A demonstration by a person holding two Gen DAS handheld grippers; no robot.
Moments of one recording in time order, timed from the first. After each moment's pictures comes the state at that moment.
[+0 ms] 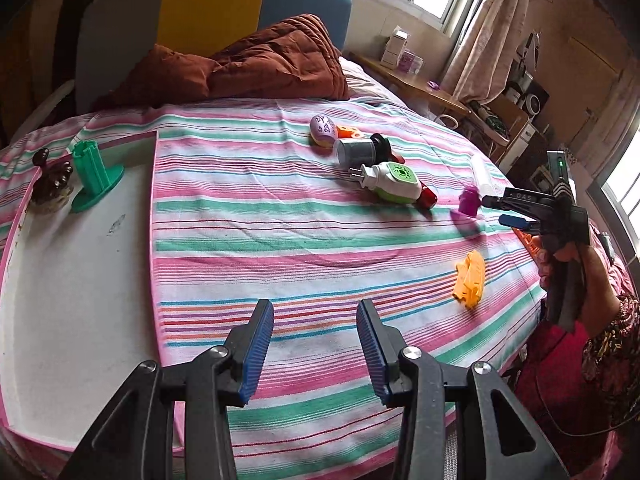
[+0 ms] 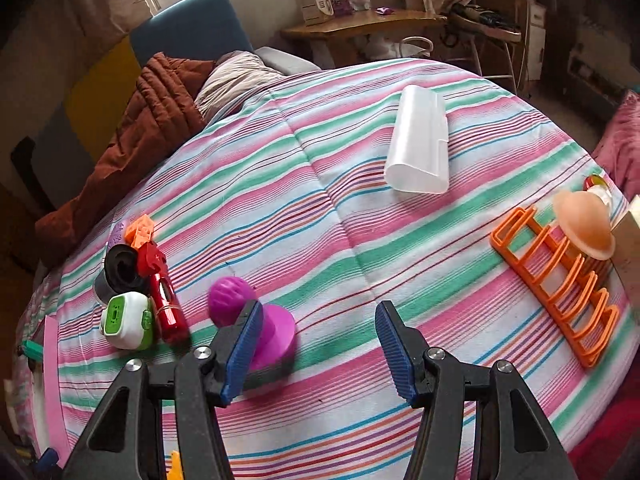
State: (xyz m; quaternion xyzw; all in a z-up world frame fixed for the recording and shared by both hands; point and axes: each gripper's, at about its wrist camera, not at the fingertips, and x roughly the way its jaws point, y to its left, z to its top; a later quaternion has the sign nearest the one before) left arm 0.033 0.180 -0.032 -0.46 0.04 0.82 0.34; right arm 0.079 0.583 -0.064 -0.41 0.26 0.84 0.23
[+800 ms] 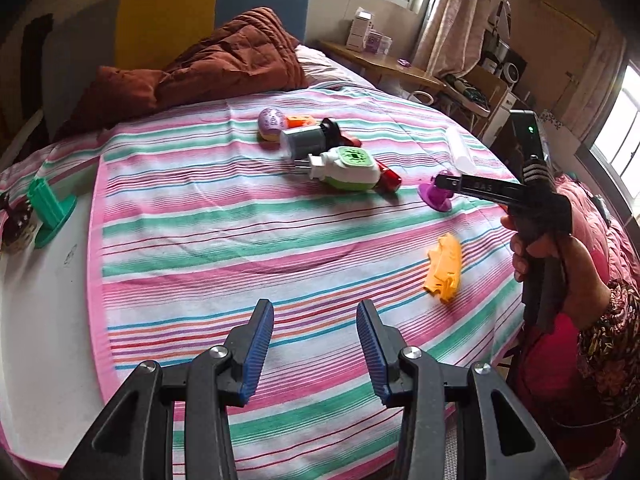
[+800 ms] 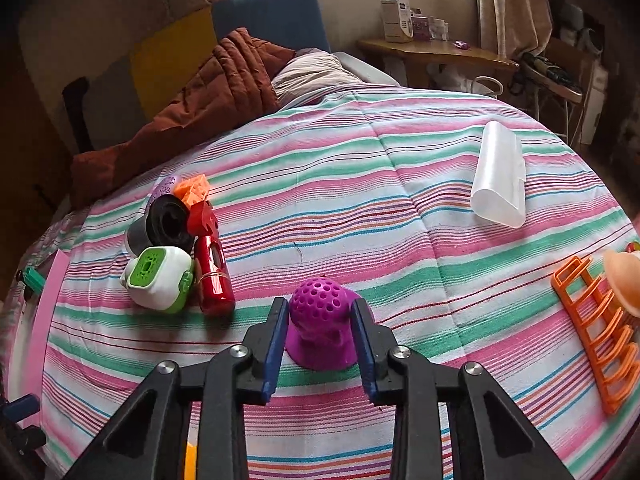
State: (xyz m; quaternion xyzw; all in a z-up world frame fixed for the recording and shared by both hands) left arm 0.053 0.231 -0.031 -0.45 0.09 0.80 0.38; right arm 0.057 0.537 -0.070 -0.40 0.16 0.89 0.15
